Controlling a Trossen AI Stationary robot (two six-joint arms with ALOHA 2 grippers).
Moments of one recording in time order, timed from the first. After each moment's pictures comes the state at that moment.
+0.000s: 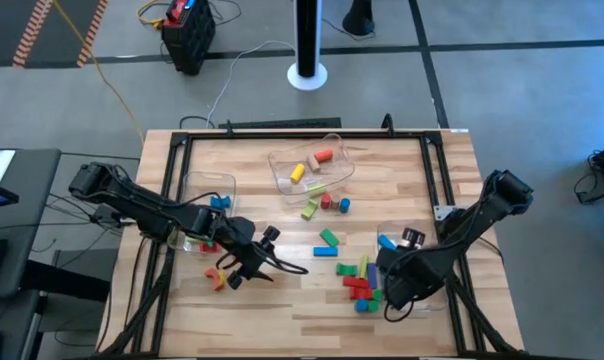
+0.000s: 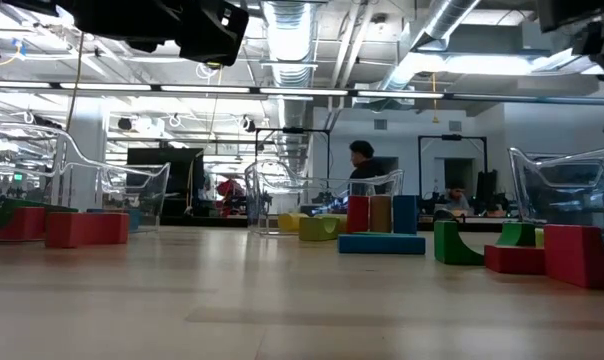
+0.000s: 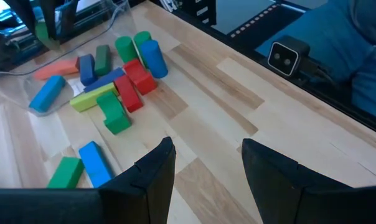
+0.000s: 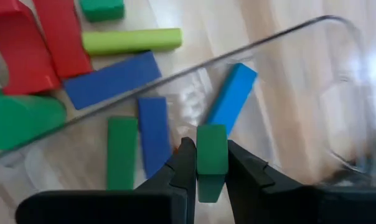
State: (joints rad) left arm -0.27 1.36 0.81 0.02 0.22 0.36; right arm 0.71 1.57 1.15 -1.30 0.32 1.05
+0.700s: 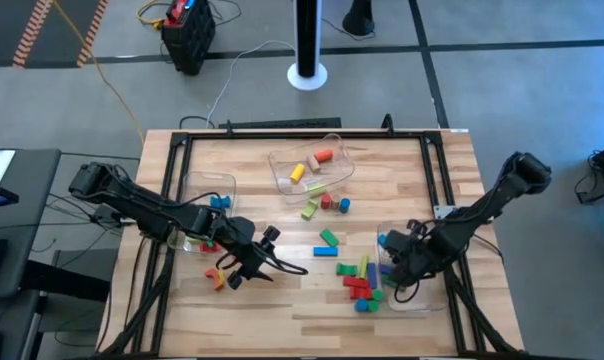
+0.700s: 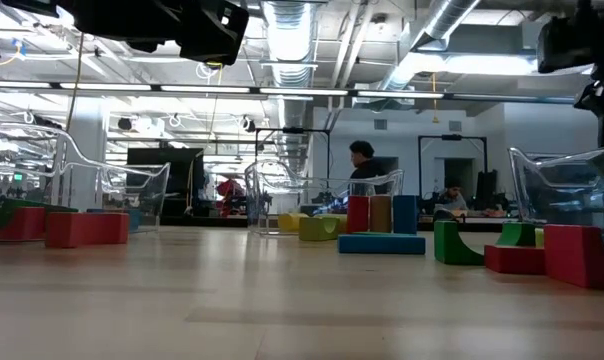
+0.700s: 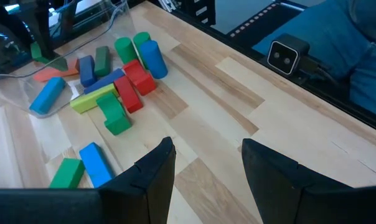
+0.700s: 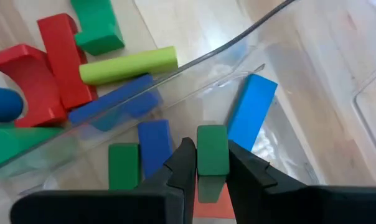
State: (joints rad) left arm -0.27 1.36 0.81 0.02 0.22 0.37; right arm 0.65 1.25 0.80 -0.94 0.31 1.07
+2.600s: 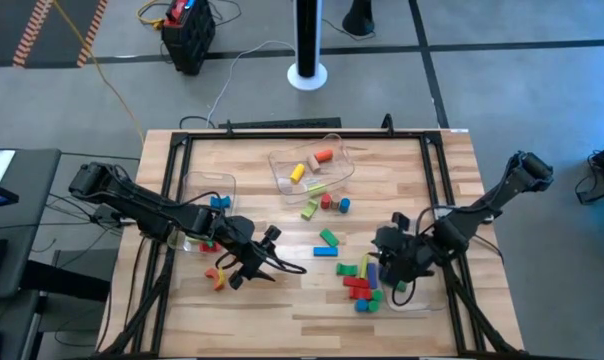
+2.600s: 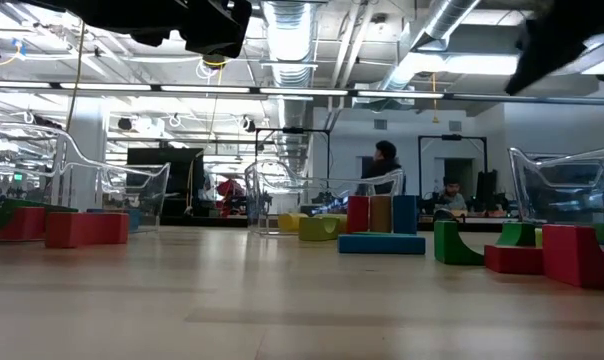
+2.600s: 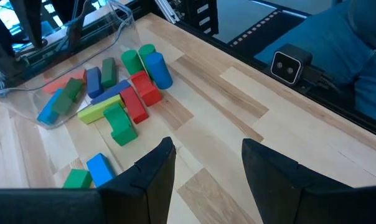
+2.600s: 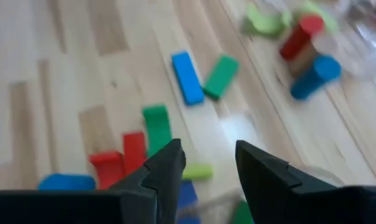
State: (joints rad) left arm -0.27 1.36 0.81 0.06 0.22 0.38; right arm 0.61 1.23 0.94 -0.78 0.53 0.80
